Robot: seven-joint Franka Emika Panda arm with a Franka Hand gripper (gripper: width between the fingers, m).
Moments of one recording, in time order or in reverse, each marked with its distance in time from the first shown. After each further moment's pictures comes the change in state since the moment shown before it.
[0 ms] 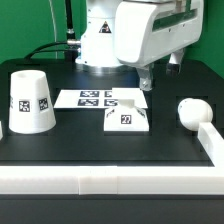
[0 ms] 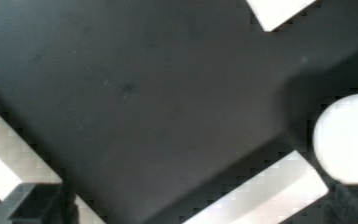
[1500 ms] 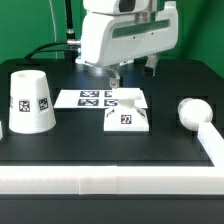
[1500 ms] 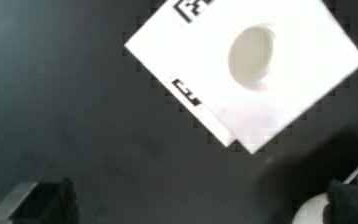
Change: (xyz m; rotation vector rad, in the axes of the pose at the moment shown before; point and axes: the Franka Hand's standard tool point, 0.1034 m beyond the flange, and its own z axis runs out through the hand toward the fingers) arm -0.069 -0.034 0.024 -0.006 0.002 0.190
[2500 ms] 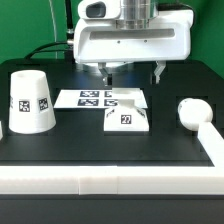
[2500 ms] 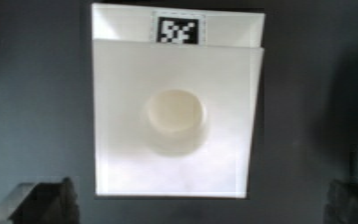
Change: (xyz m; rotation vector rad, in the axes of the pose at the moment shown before) arm -0.025 -0.019 0.018 0.054 -0.014 0.802
